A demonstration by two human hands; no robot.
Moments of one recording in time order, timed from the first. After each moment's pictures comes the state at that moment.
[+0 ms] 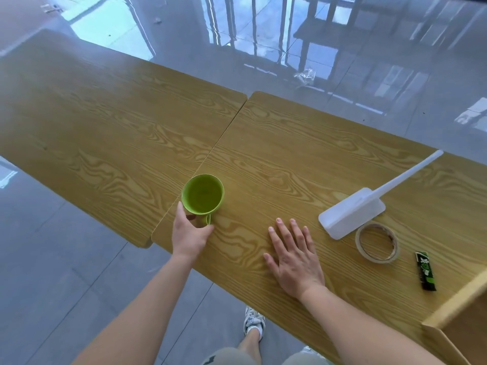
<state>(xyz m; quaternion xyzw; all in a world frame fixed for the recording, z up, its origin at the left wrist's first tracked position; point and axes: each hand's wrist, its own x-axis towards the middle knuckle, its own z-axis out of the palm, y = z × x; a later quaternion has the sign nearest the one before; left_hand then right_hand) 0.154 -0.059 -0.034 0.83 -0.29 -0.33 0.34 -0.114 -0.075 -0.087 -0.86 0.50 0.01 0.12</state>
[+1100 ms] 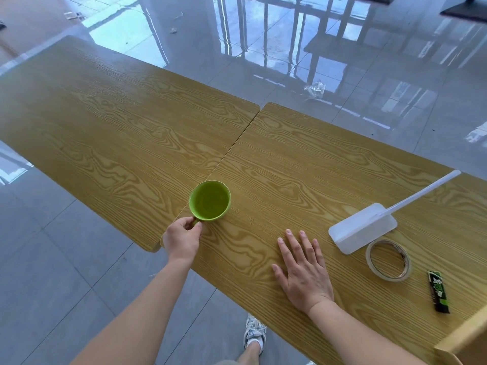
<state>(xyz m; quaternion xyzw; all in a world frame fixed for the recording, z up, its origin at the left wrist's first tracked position) 0.182 -0.055 -0.039 0.86 -0.23 -0.27 0.37 -0.115 -0.075 -0.092 -0.86 0.50 0.01 0.11</state>
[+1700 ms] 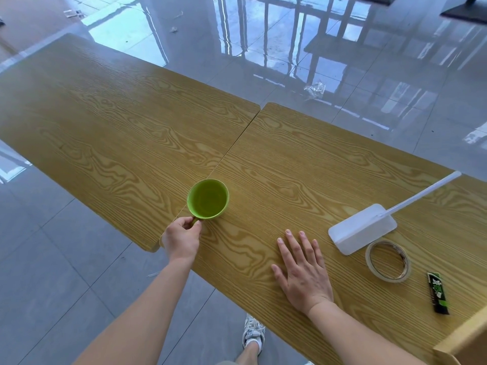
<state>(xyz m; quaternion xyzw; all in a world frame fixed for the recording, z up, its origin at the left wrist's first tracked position) 0.181 -0.056 -0.041 0.86 -0.22 -0.24 0.39 -0.114 -0.074 -0.090 -0.86 0.50 0.01 0.11</state>
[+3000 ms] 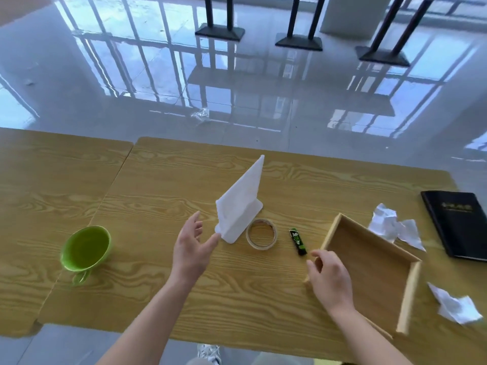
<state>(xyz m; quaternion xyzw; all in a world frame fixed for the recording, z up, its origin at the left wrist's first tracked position) -0.057 -0.101 0.027 0.66 -0.51 -0.42 0.37 -0.348 -0.014 0.007 -0.51 0.80 -0.23 0.19</state>
